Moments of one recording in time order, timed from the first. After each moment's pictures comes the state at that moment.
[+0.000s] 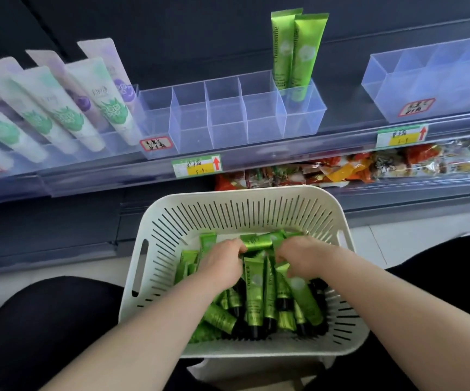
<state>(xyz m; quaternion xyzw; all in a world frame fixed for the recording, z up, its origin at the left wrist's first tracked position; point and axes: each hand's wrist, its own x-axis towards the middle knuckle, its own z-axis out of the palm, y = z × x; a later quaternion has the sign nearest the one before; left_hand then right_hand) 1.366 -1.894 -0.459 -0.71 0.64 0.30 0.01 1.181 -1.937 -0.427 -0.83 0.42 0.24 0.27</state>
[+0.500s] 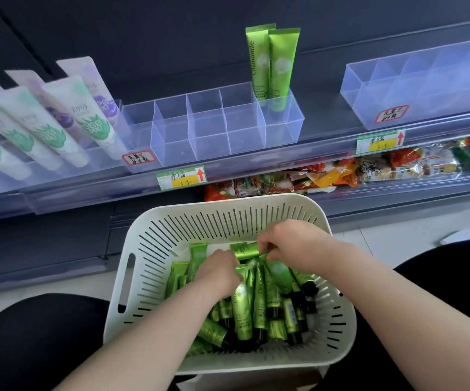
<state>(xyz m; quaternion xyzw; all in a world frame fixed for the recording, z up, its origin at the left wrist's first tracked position) 1.346 -1.905 -0.454 -0.72 0.60 0.32 0.10 1.173 -1.948 -0.379 -0.85 0.45 0.06 0.28</state>
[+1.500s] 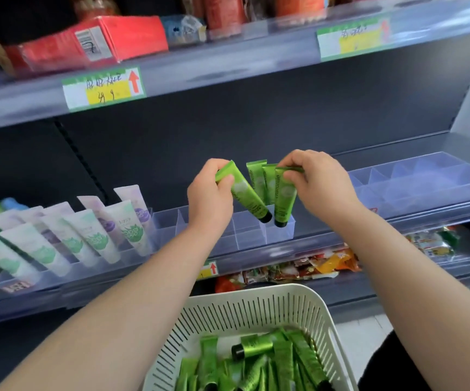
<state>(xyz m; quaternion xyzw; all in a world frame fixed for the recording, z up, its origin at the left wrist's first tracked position) 1.337 -2.042 -0.210 -0.59 0.59 0.14 -0.52 1.149 -2.043 -0.192 -0.75 0.54 -0.38 0.05</state>
